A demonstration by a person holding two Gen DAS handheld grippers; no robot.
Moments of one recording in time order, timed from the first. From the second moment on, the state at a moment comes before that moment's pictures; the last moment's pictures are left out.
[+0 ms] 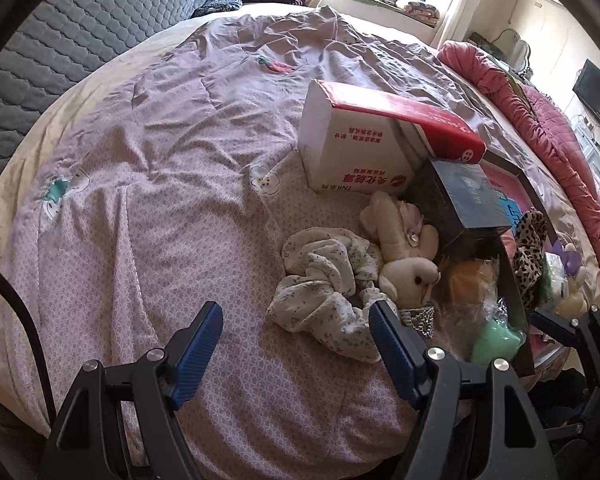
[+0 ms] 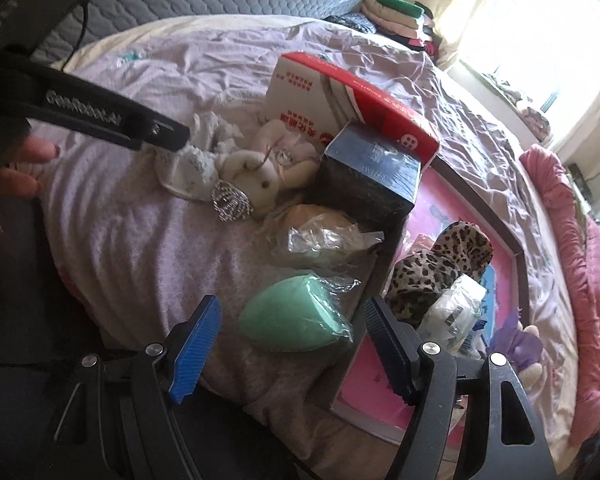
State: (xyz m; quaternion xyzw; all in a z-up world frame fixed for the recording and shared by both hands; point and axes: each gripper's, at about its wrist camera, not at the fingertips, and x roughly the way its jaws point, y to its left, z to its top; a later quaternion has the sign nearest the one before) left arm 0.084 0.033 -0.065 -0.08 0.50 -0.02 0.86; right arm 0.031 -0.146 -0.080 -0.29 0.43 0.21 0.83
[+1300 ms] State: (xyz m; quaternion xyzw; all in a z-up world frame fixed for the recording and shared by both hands) left arm 0.109 0.028 -0.099 -0.09 0.51 -0.06 0.85; right arm 0.055 -0.181 -0.072 -0.08 0.46 0.24 0.85
